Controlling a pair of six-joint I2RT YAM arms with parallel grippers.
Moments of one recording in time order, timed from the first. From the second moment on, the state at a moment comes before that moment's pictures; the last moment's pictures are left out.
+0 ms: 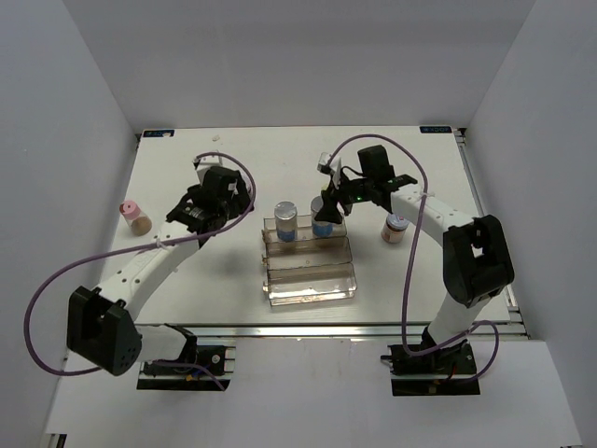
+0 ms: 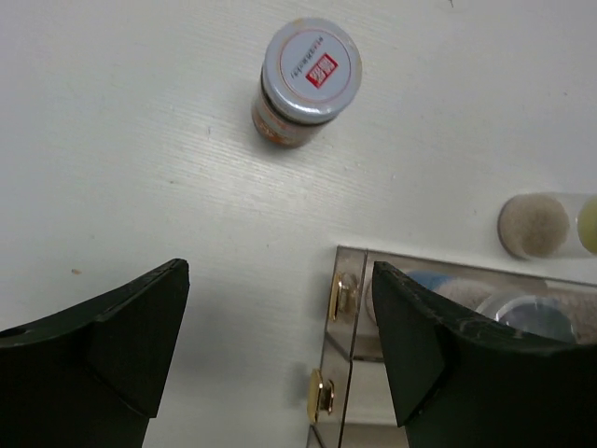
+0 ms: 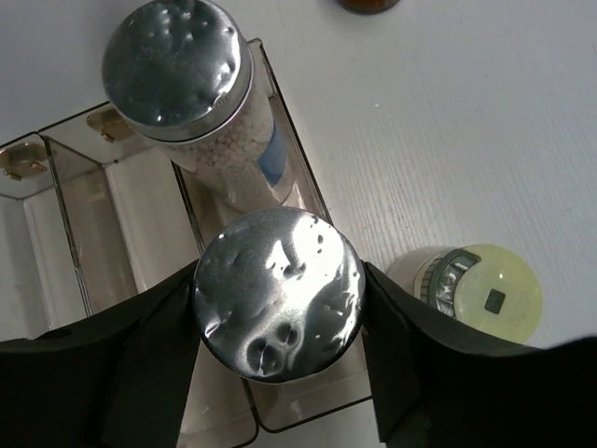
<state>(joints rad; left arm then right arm) -0.47 1.27 1.04 -0.47 -0.43 -0.60 0.44 1.74 1.26 -0.27 -0.81 -0.50</state>
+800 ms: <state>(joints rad) -0.38 1.91 1.51 -0.50 -0.42 -0.41 0.31 1.33 1.15 -0.27 -0.83 -0.37</state>
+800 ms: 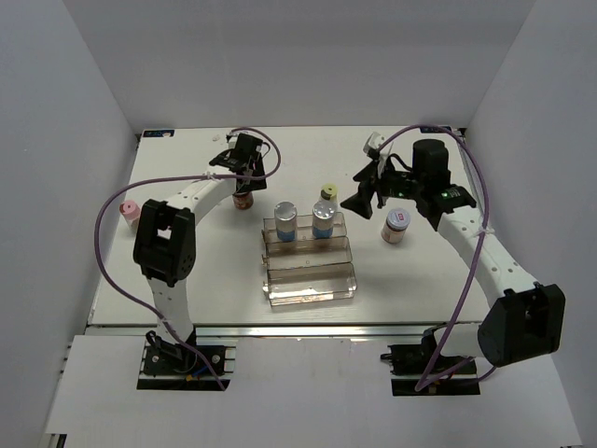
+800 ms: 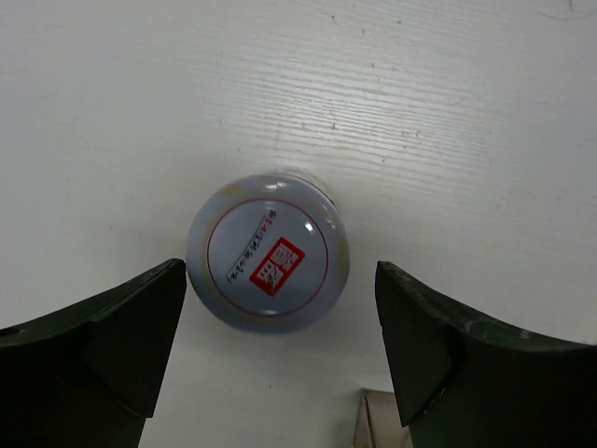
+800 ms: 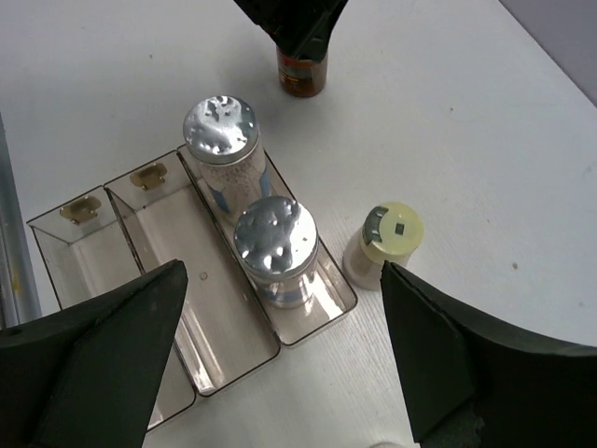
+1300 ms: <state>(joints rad) -0.35 1.99 1.57 -0.54 -0.40 -0.41 0.22 1.30 1.08 -0.30 -0.83 -0.34</state>
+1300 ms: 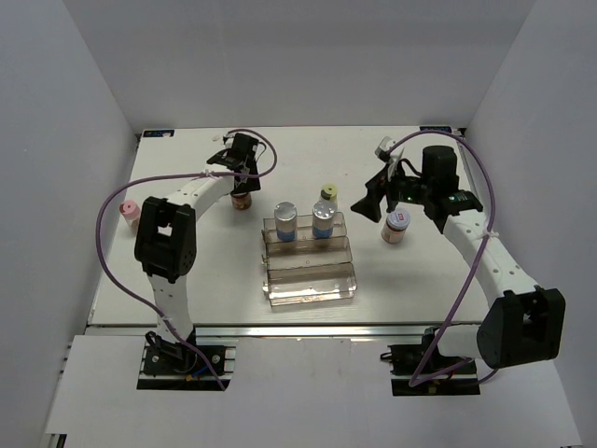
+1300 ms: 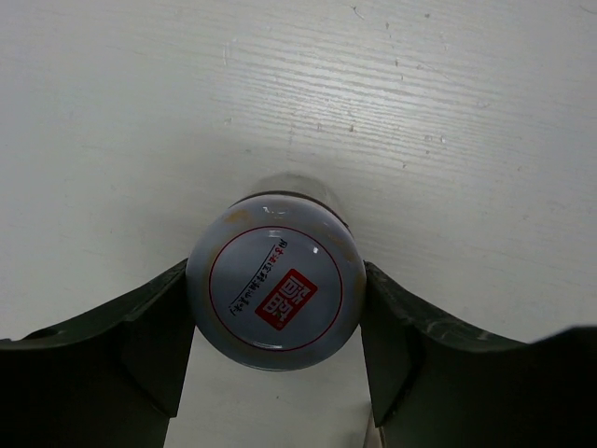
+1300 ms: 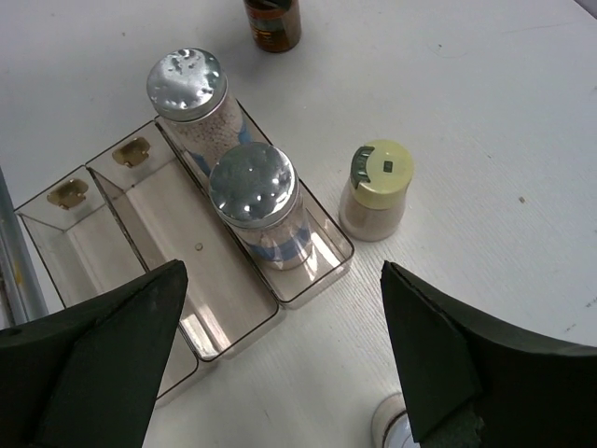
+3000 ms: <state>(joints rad) -0.63 1.56 1.26 -0.72 0.18 -0.32 0.10 1.26 0.99 -0.30 -0.59 -0.27</state>
